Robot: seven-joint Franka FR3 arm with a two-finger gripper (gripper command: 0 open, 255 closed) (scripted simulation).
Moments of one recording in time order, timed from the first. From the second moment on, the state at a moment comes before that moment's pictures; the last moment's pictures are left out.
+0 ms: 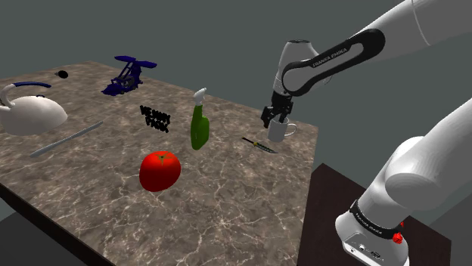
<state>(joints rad) 0.02 -0.22 -0.09 -2.52 -0.05 2.37 0.12</state>
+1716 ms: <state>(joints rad) 0.02 -0.28 -0.09 -2.45 -0.05 2.24 0.12</state>
